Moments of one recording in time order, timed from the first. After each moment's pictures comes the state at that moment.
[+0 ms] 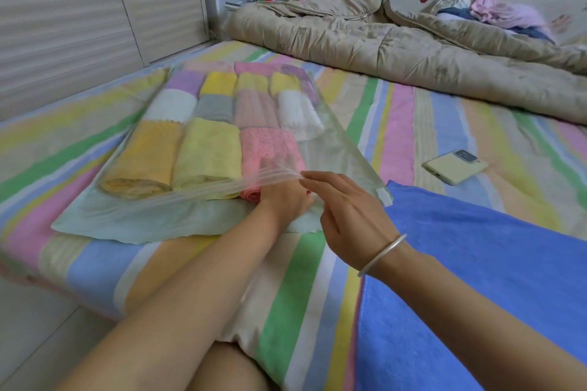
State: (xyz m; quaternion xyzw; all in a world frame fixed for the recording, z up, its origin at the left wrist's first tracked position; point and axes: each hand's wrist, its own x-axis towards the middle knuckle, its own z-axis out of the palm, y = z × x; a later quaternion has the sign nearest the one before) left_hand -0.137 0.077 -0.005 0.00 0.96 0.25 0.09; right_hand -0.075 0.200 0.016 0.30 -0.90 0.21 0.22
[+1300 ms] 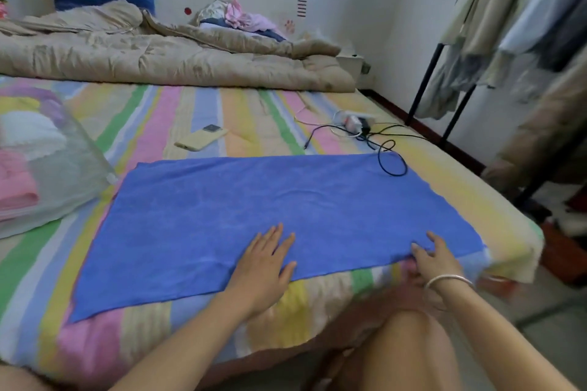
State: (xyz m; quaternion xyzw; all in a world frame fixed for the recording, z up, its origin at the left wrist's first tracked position) left_hand 0.122 0.360 -0.078 0.47 0.87 0.13 0.04; right_hand 0.300 0.631 -0.053 -0.53 -0.74 0.36 0.19
